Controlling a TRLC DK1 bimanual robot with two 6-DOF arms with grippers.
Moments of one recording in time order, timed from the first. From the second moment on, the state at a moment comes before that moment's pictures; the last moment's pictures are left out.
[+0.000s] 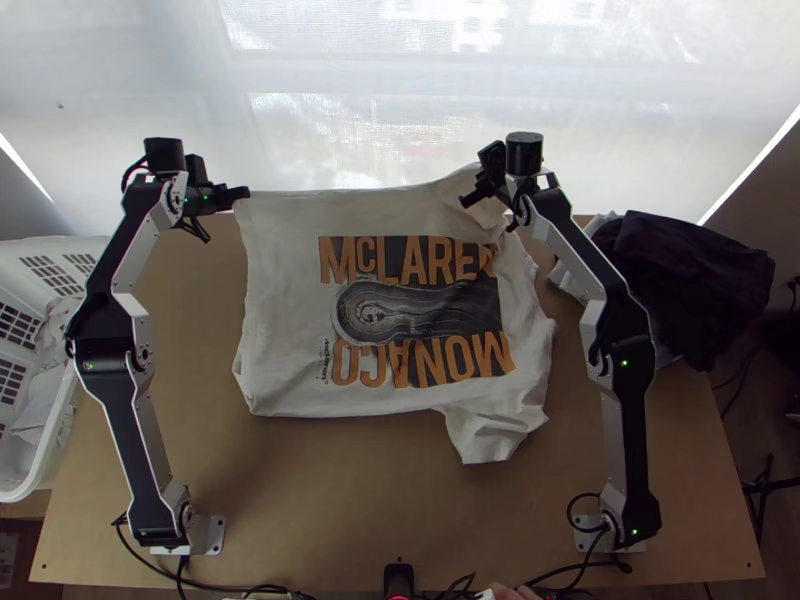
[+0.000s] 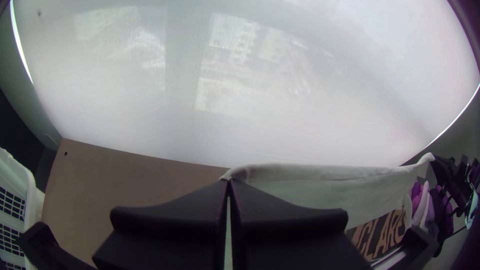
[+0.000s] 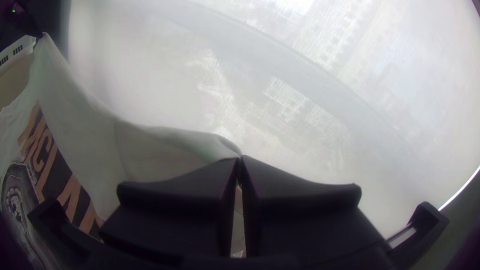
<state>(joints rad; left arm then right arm) 0.09 2.23 2.11 -0.57 0.18 -0.12 0.30 2.36 2.22 -0.26 0.08 -0.40</state>
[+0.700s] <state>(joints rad) 0.09 1.98 1.73 -0.39 0.22 -0.12 0.29 2.02 1.66 -0.11 0.08 -0.39</state>
